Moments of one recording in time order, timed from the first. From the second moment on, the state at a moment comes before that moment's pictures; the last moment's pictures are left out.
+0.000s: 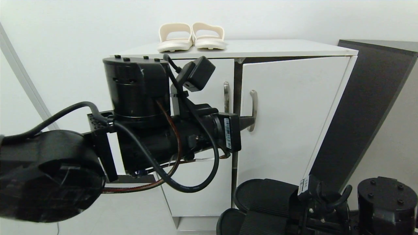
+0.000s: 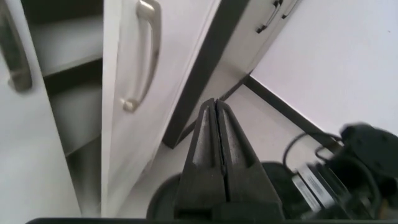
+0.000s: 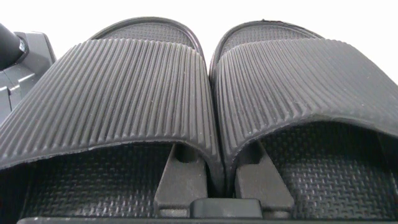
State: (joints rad) left arm -0.79 1.63 -1.04 -0.51 -0.19 -0.27; right arm 0.83 1.61 -0.28 -1.00 0.22 -0.03
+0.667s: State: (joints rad) left arm -0.63 1.70 -1.13 -0.56 -0.30 -0.29; right arm 0.87 1.59 -0.28 -1.00 0.22 -0.03
